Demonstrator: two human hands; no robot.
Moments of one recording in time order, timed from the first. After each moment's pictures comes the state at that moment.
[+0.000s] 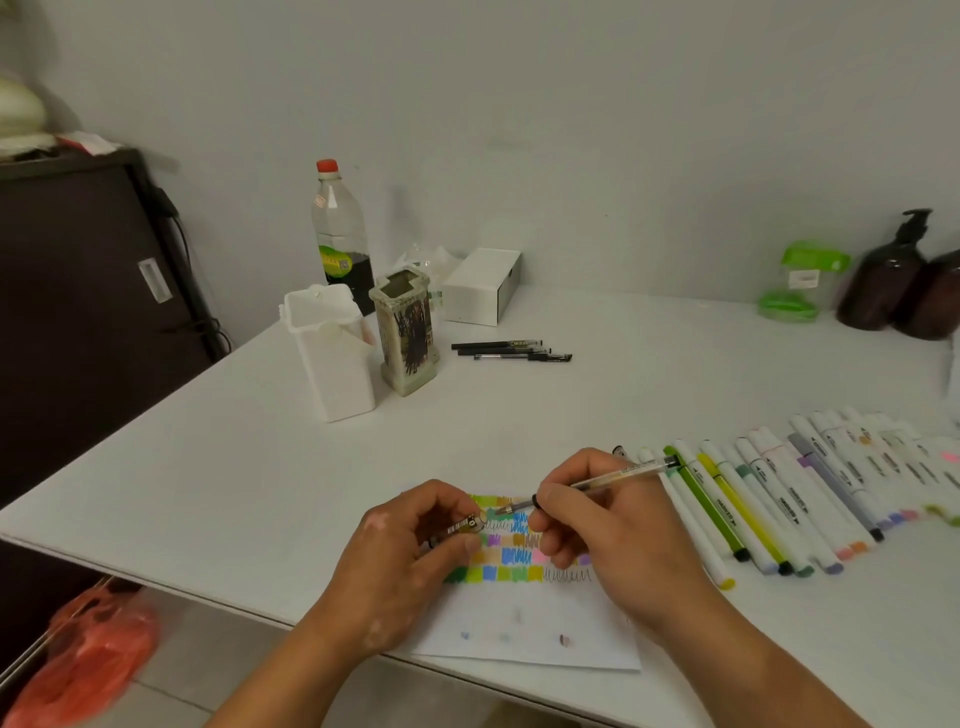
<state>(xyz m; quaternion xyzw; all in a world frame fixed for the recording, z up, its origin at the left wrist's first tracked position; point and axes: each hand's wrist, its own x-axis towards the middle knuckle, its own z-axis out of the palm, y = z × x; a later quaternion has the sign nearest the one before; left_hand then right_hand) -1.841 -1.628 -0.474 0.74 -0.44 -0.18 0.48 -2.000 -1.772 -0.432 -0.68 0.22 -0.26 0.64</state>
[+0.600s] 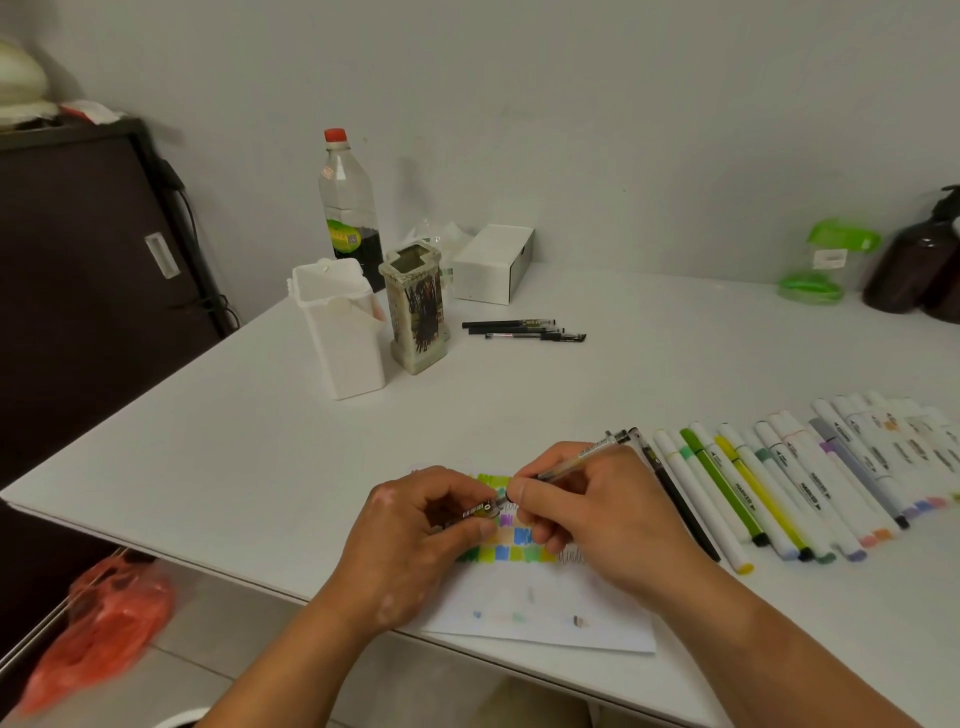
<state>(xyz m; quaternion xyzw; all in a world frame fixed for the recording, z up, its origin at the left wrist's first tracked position) -1.838 -1.629 -0.480 0.73 -0.43 -0.15 0.51 -1.982 -1.776 -0.441 -0.75 0.22 -0.19 0.60</state>
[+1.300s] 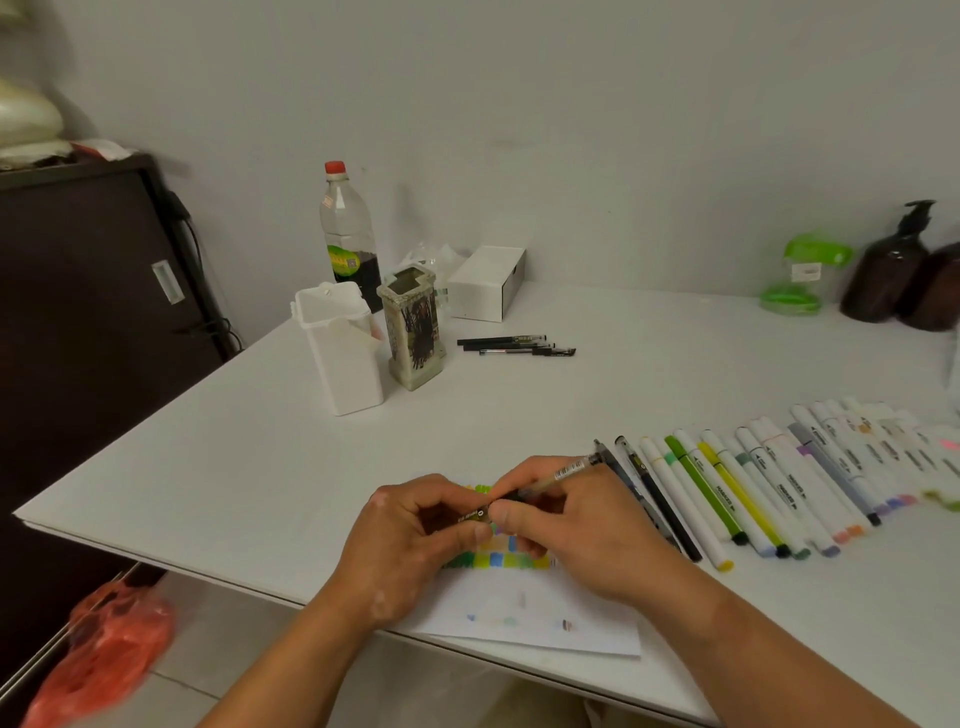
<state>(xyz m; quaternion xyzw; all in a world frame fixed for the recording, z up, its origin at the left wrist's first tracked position) -1.839 -1.629 -0.473 0.69 -0.44 -0.20 0.54 -1.988 -1.774 -0.442 -0.80 0.14 -0.19 0.55</state>
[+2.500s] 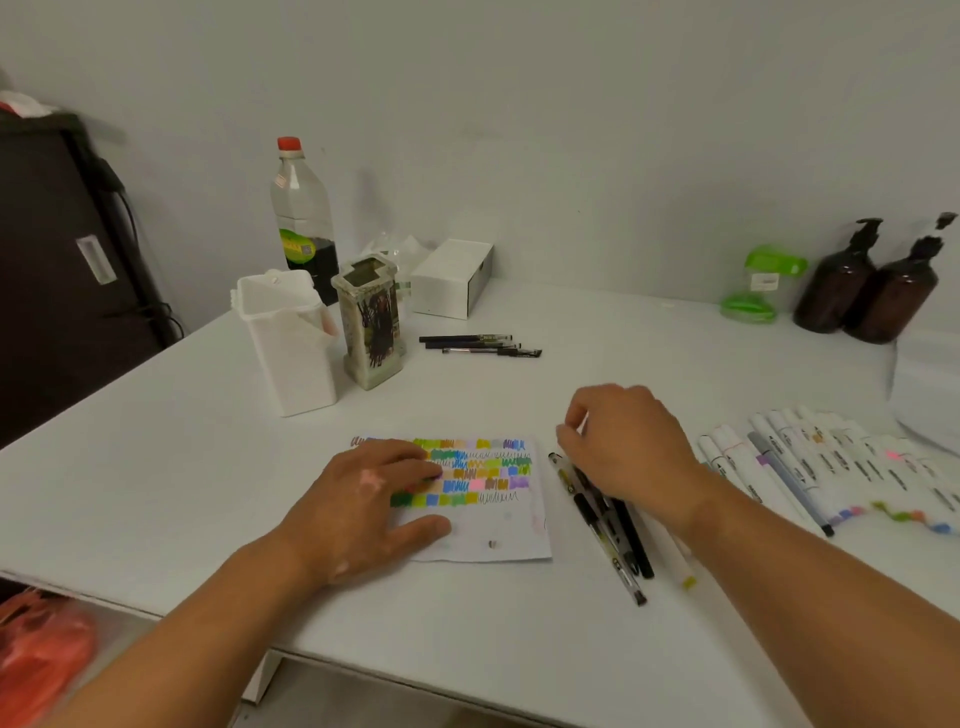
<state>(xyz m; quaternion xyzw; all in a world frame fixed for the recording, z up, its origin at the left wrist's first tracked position) -1.788 -1.661 -0.478 0.78 -0.60 0.01 0.20 -1.975 -1.874 -0.427 -0.91 0.37 -0.15 0.09</state>
